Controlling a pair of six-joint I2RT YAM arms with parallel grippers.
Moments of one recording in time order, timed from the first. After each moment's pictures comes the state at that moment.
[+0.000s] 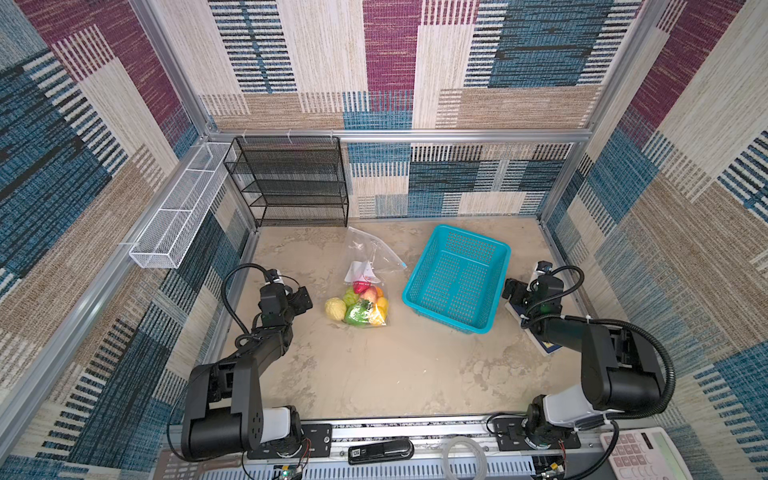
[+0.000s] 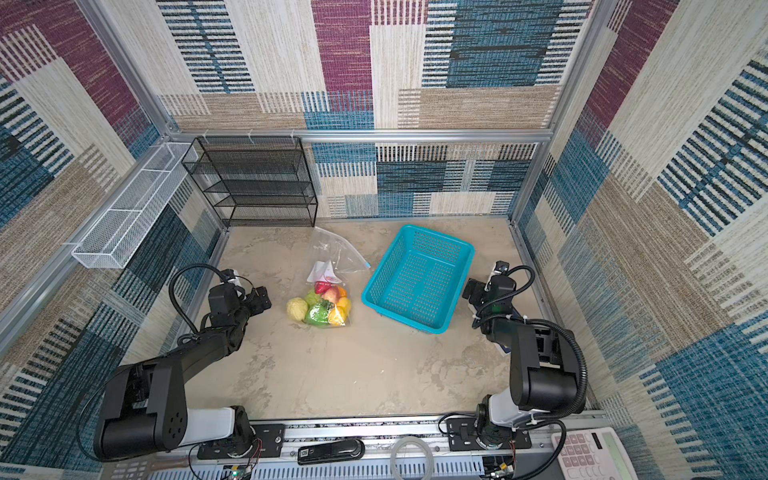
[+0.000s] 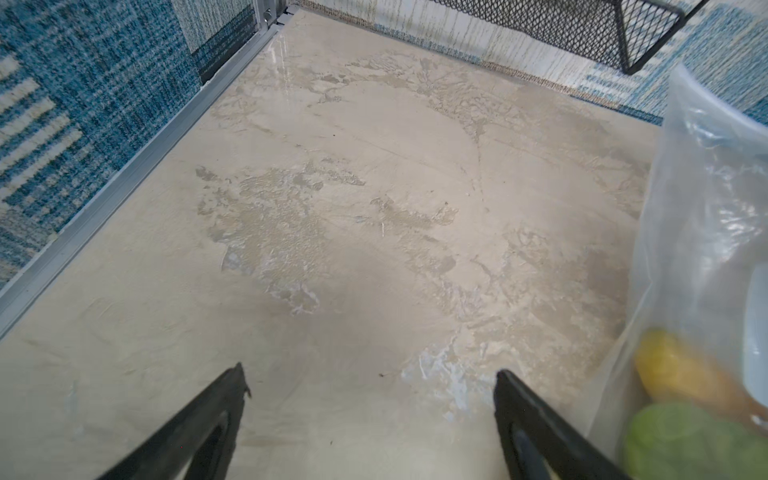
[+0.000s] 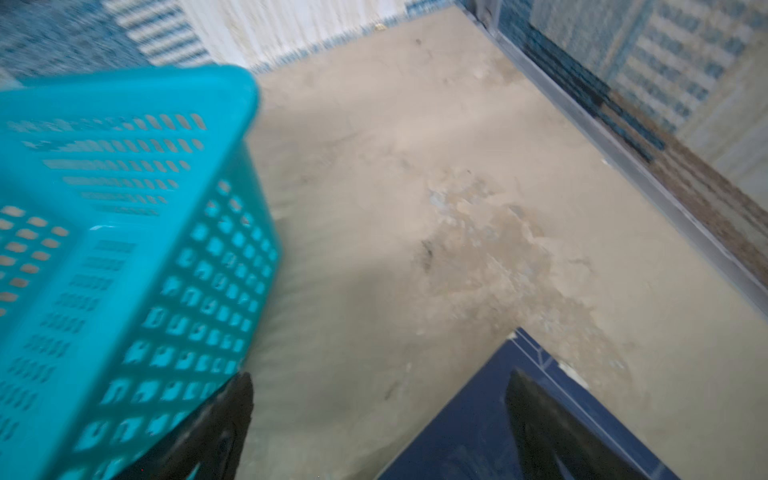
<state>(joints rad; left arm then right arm) 0.11 1.37 0.49 0.33 -0.07 -0.21 -0.16 1.50 0.47 0.53 -0.03 0.20</state>
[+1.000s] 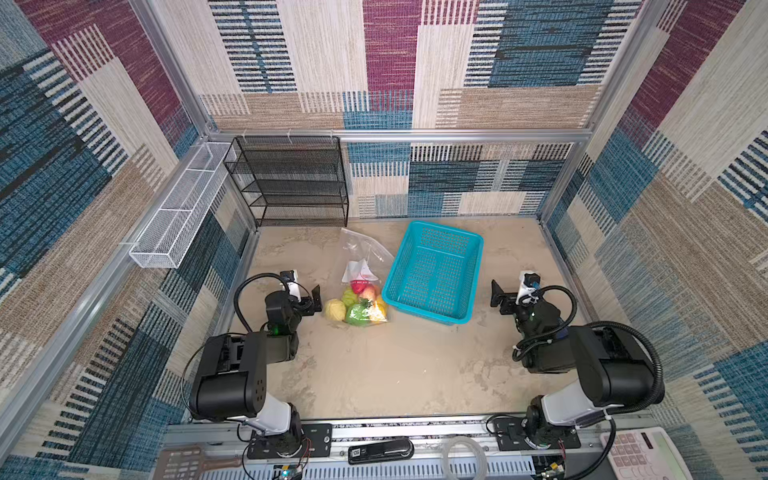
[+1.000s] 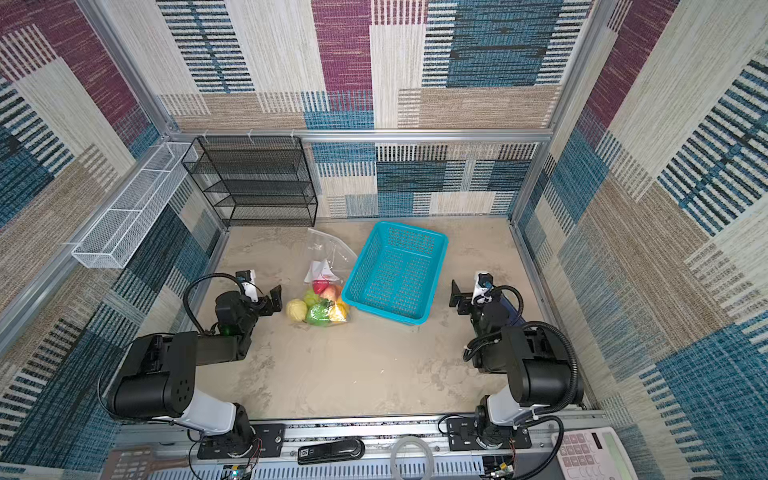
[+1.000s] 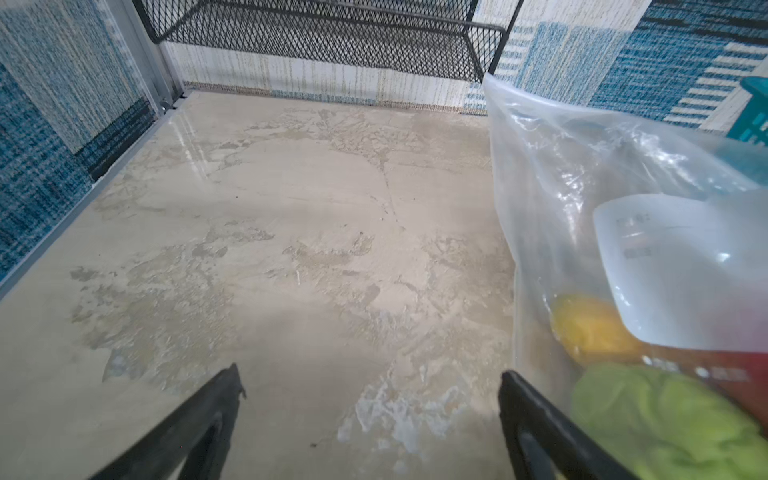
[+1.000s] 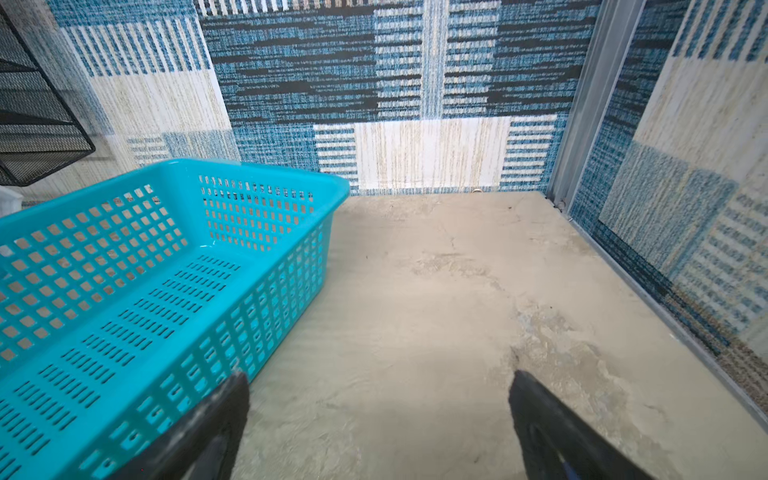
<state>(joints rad) 0.08 1.54 0.39 0.79 0.11 -0.04 -0.05 1.53 0.20 1.24 -0.10 0.04</state>
